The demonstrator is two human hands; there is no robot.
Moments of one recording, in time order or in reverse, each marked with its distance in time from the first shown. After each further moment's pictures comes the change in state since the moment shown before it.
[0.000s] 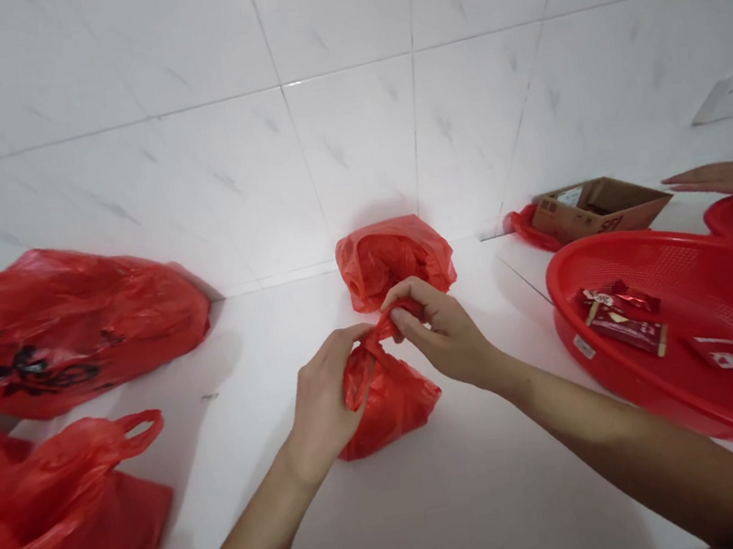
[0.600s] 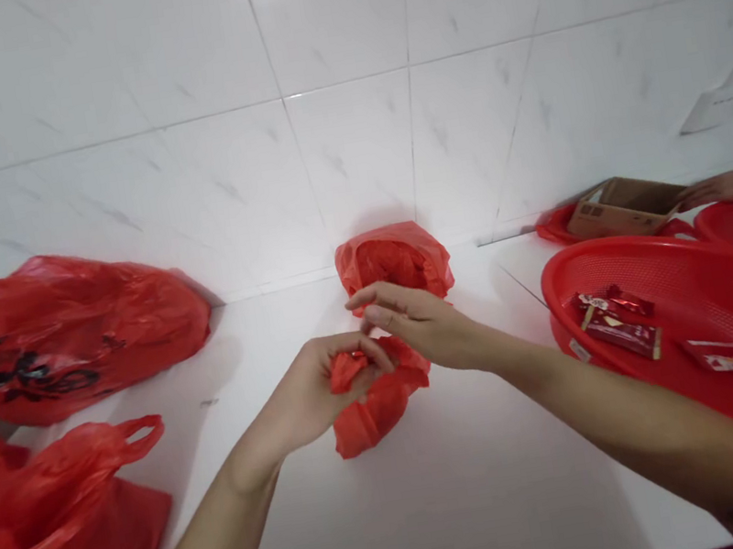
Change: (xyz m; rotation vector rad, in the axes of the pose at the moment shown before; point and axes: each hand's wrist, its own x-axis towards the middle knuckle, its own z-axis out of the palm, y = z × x) left_hand 0.026 0.020 -0.040 -0.401 -0.401 -0.241; right_hand 0.013 -0.033 -0.008 -0.161 -0.251 0.083
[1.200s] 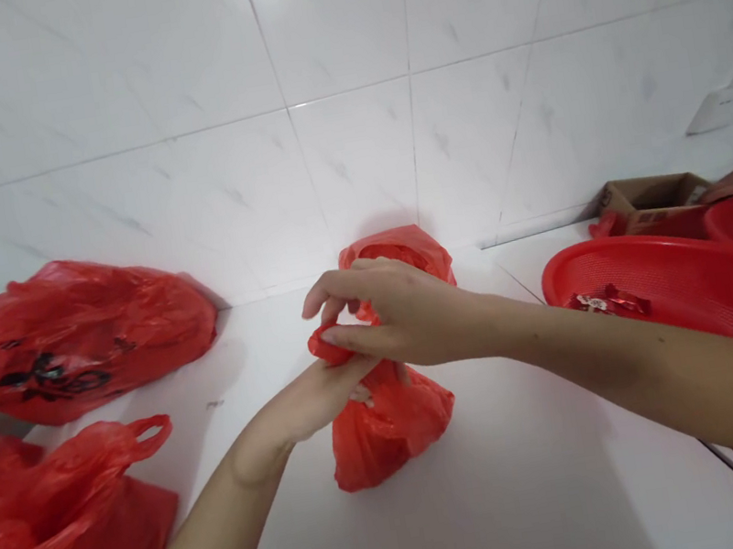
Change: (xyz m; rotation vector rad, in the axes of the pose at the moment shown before) left_hand -0.001 0.010 0.001 -0.286 -0.005 -0.093; right_hand 0.018 -0.059 -0.018 -0.359 -0.195 -0.288
